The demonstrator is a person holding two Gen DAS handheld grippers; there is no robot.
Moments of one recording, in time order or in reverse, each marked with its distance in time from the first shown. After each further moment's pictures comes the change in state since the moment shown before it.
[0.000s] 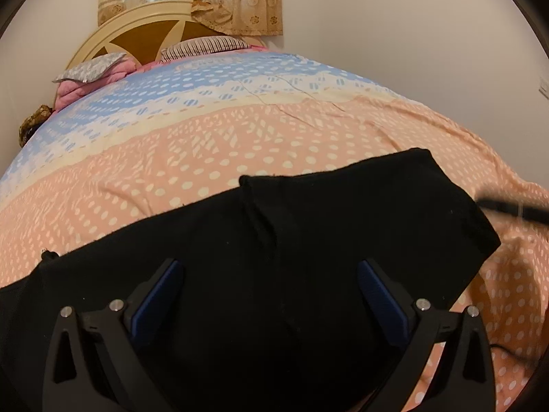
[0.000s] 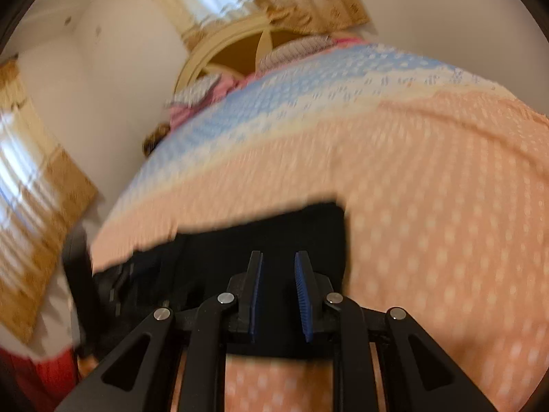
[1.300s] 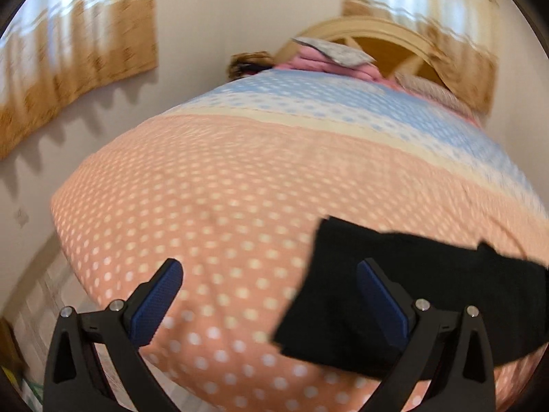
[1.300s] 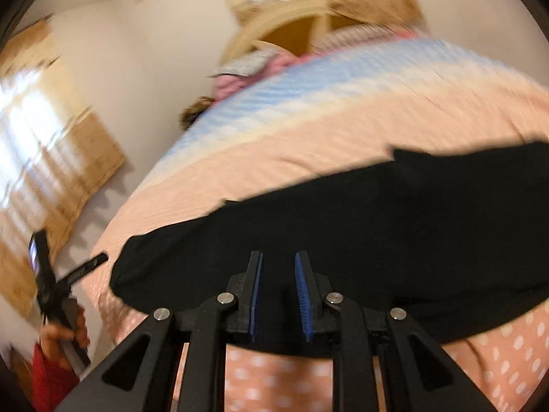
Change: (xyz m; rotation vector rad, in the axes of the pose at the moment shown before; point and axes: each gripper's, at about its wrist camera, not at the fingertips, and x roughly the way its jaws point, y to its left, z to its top) left arm -0.150 0.357 -0.133 -0.599 -0.080 0.570; right arm 0.083 0.217 -0.072 -0.153 -0.019 0.114
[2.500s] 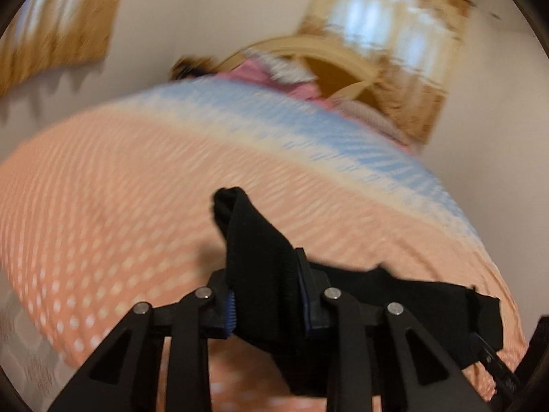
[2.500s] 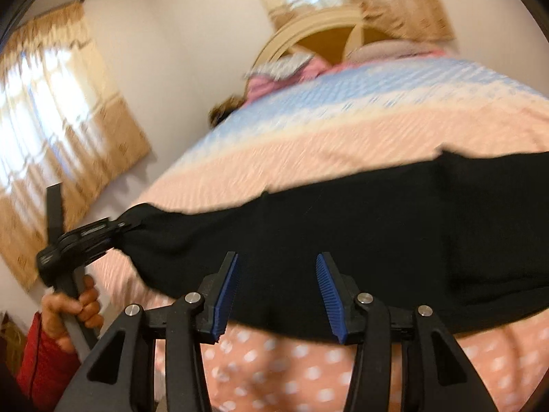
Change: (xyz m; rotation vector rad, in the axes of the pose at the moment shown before) left arm -0.042 -0.071 0.003 -0.019 -0.068 -0.352; right arm 0.000 0.010 -0.014 -0.026 -0.050 0.041
